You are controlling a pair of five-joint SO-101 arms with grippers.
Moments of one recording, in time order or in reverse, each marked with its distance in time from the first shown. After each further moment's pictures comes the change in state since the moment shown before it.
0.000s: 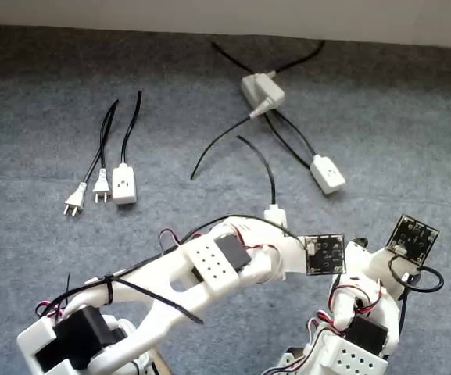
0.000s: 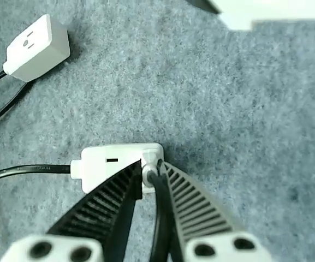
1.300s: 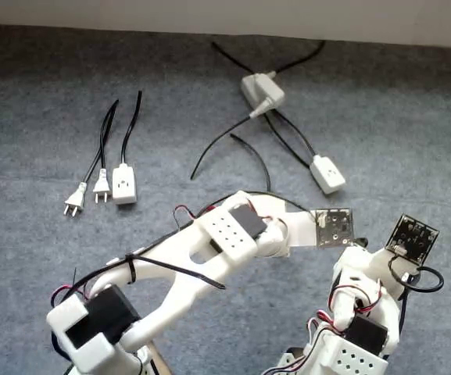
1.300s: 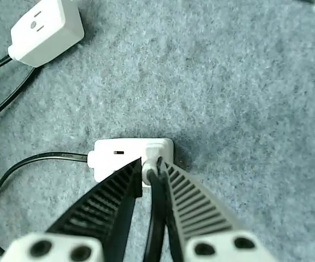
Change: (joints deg) left arm -4.8 14.3 -19.6 11.6 -4.0; right arm 0.0 0.0 0.0 0.0 0.0
